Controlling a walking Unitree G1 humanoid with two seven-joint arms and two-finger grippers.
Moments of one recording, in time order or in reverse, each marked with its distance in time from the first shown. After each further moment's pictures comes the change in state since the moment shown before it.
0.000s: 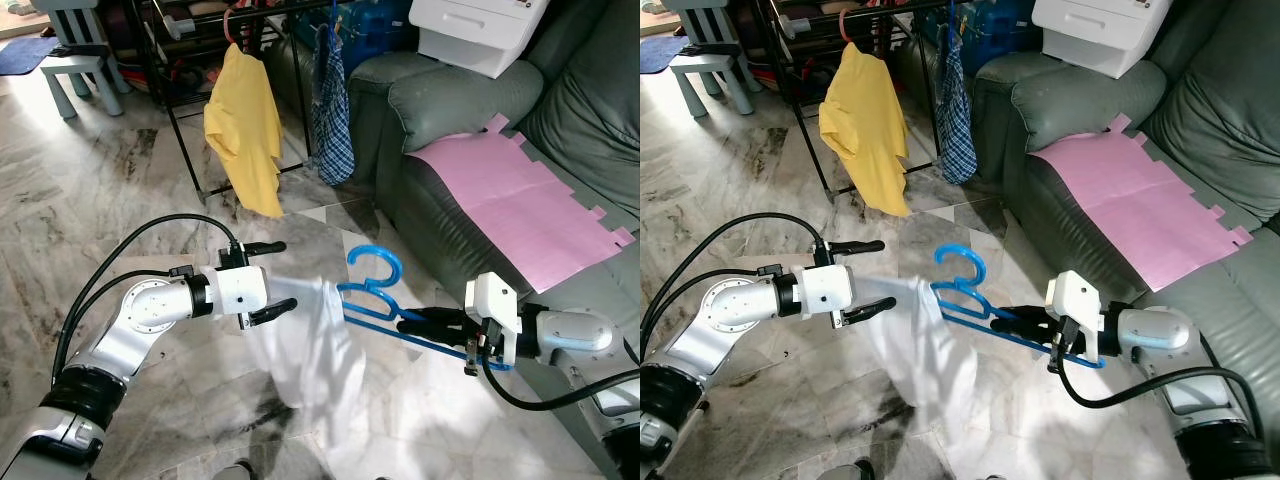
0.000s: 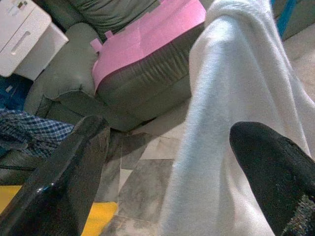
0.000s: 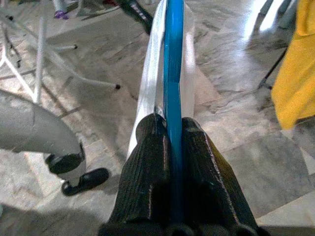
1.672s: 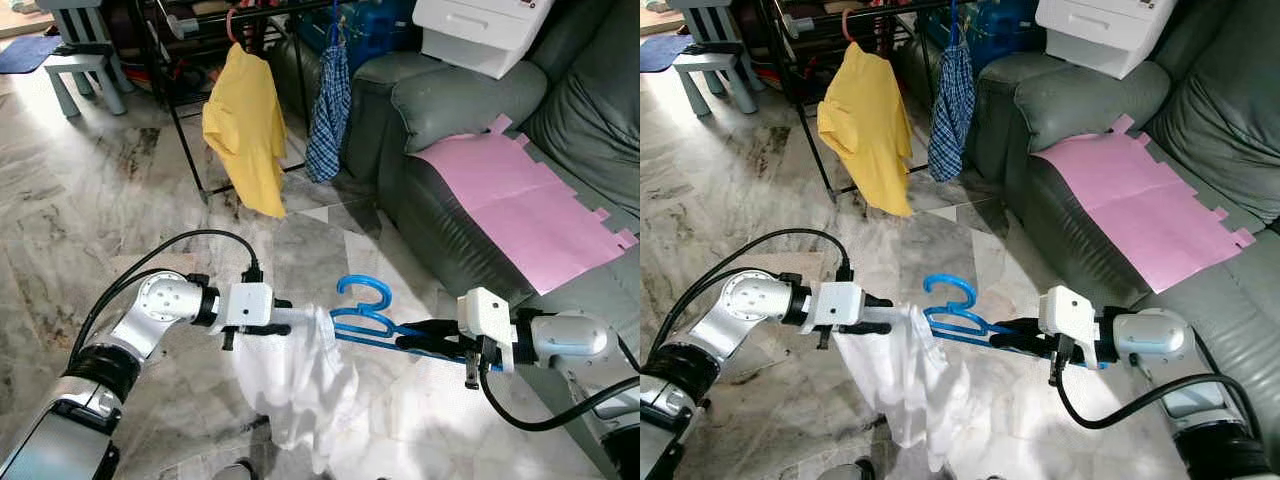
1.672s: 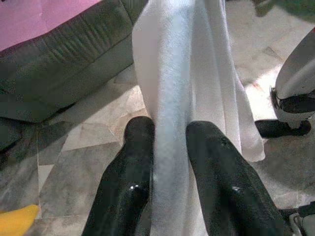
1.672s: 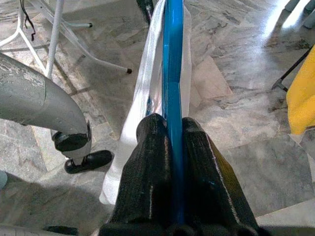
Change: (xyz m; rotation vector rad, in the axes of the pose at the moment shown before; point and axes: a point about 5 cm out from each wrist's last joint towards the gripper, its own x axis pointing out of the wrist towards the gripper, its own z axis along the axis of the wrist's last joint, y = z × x) left arm 0.012 -0.014 -0.017 -0.099 0.072 -0.374; right arm 0.004 0.005 -0.004 -0.083 0.058 0.061
